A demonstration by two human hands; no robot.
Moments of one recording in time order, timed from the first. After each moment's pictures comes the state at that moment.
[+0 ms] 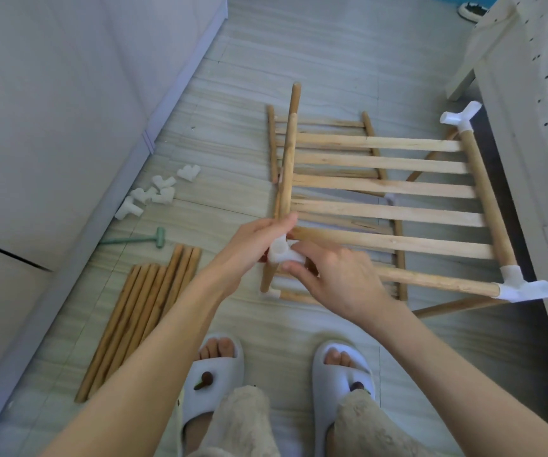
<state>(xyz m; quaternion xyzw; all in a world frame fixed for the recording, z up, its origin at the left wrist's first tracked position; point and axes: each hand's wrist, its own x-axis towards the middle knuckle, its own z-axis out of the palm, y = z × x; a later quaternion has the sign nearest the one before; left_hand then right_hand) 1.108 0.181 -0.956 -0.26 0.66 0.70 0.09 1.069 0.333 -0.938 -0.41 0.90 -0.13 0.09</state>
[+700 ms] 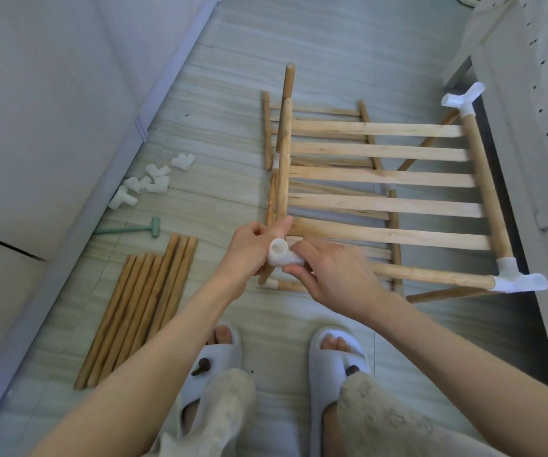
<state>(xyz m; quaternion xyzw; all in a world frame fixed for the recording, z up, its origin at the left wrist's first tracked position) 1.114 0.202 -0.978 -0.35 0.62 0.70 0.05 1.071 0.346 -0.963 -0.50 0.85 -0.15 -0.03</state>
